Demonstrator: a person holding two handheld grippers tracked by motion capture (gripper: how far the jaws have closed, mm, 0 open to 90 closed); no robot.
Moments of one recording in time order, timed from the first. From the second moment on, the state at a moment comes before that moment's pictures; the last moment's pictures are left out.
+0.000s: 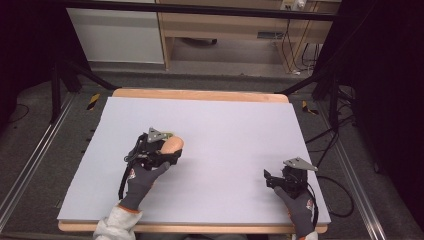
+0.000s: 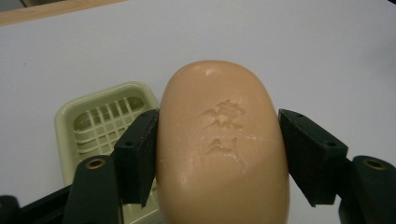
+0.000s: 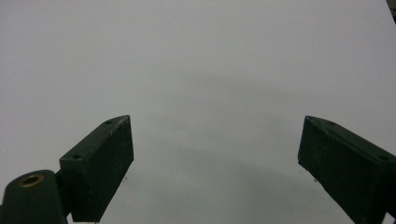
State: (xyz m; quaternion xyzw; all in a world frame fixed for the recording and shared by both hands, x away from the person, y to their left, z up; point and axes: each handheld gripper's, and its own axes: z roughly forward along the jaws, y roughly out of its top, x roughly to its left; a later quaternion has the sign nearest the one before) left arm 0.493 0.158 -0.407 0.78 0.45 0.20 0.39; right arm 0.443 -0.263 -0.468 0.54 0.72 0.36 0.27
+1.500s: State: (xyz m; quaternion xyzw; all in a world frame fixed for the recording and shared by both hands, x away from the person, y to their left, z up) left arm 0.539 0.183 -0.431 0.77 0.49 0.22 0.36; right arm 0.444 -0.263 -0.469 0.54 0.71 0.36 0.27
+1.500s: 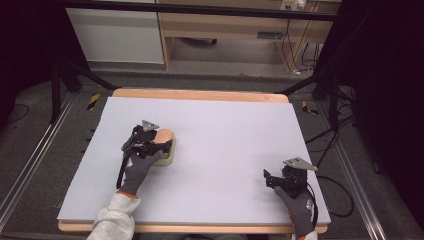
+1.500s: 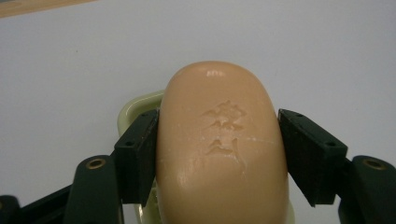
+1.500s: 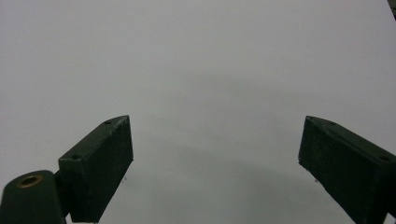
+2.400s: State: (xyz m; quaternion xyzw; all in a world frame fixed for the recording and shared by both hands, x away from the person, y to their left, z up) left arm 0.546 0.183 -0.452 0.77 0.50 0.21 0.33; right arm 0.445 -0.263 -0.469 0.54 0.72 0.35 0.27
